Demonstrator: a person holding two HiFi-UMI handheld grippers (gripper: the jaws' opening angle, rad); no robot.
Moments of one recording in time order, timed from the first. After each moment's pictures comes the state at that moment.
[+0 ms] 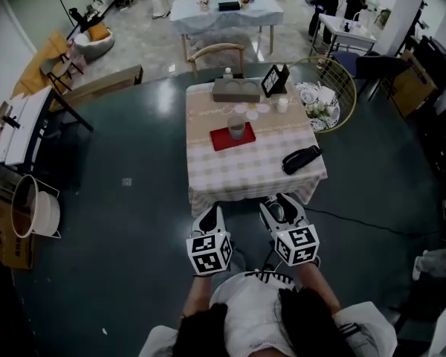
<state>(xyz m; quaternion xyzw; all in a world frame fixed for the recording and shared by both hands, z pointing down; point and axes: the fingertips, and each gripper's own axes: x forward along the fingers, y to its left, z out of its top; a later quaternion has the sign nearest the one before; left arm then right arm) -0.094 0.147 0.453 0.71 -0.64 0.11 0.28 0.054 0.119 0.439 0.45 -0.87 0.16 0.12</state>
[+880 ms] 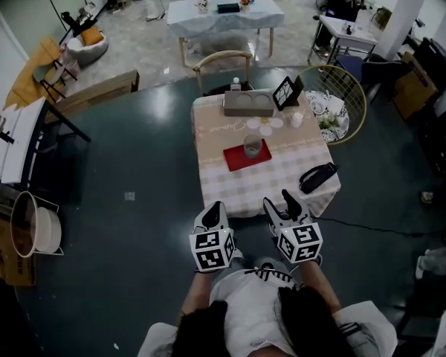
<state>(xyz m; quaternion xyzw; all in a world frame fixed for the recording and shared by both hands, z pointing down) -0.168 0.045 0.448 0.73 -0.61 0.12 0.26 -0.015 0.022 0.432 0.49 -0.85 0.16 0.10</state>
